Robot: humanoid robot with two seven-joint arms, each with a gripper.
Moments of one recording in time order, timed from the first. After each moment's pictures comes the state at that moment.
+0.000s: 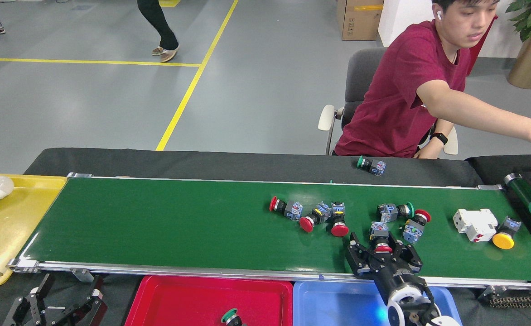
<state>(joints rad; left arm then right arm) 0.27 0.06 0.43 -1.76 -1.41 -0.43 -0.04 -0.28 -0.22 0.46 -1.33 0.95 0.28 0.09</state>
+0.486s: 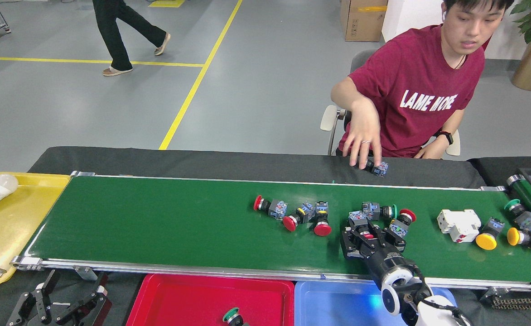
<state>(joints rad) 0.26 0.06 0.41 -1.76 -1.41 -0.43 -0.04 -0.25 -0.24 0.47 -1.41 0.95 0.11 0.11</state>
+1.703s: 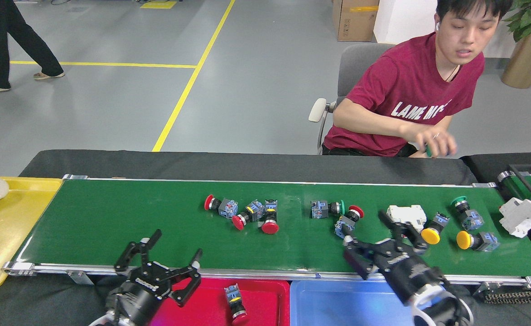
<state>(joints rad) 0.00 0.02 -0.01 -1.63 -1.68 -0.44 -0.06 0.06 -0.27 0.12 -1.71 1.09 -0.06 0.03</state>
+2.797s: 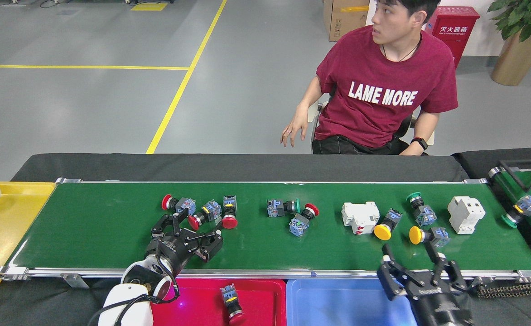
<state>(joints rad) -0.35 -0.01 -0.03 -1.14 -1.67 -0.39 -0.17 -0.03 -0.25 0.40 -1.64 1.10 0.26 -0.01</state>
